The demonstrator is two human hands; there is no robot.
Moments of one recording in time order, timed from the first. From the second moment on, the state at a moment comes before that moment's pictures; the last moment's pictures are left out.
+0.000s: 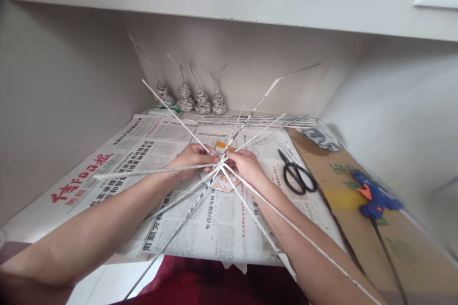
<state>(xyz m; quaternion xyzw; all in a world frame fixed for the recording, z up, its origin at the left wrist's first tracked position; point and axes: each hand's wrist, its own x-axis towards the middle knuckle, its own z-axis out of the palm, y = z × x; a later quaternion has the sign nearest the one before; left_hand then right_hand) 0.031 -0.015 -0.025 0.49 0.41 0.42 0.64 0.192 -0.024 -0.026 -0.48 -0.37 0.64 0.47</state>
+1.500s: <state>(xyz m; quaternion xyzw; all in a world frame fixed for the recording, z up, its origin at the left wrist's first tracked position) 0.024 -0.015 -0.022 0.52 0.39 0.36 0.67 0.200 -0.030 -0.012 -0.46 -0.39 0.67 0.44</state>
